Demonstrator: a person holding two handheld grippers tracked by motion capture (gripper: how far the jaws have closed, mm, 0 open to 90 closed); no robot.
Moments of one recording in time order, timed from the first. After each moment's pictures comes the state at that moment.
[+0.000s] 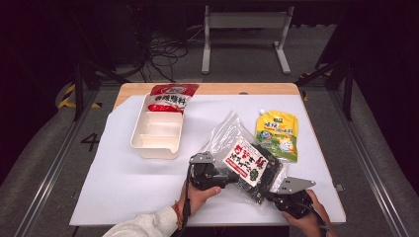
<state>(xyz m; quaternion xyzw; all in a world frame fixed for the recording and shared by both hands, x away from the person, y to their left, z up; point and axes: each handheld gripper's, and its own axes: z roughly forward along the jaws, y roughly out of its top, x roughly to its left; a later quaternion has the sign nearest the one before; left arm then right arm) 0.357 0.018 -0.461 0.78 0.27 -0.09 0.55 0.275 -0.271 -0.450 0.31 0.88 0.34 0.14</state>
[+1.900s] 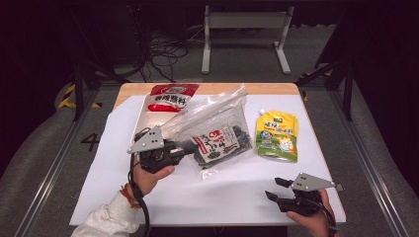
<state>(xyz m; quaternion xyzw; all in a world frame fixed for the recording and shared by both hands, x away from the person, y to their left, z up) 0.349 0.131 -0.342 0.77 0.15 0.11 0.61 0.272 -0.291 -0.437 0.34 0.82 0.42 0.18</state>
